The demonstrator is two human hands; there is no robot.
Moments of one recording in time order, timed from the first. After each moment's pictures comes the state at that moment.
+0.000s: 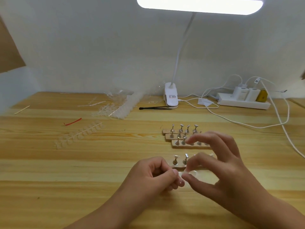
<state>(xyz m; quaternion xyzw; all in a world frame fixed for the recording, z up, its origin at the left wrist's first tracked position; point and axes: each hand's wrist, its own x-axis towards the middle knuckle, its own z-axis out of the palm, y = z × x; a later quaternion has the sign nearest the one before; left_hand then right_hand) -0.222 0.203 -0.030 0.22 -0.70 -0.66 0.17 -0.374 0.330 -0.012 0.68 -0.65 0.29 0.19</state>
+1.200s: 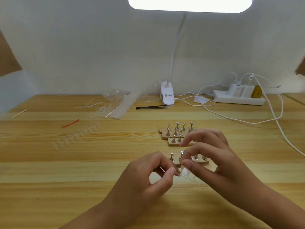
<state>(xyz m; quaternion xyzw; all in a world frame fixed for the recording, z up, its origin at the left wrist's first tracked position) -0.211 0.205 -0.025 0.07 -0.85 -0.42 0.29 -0.372 0.332 -0.001 0.64 -0.66 0.40 0.01</state>
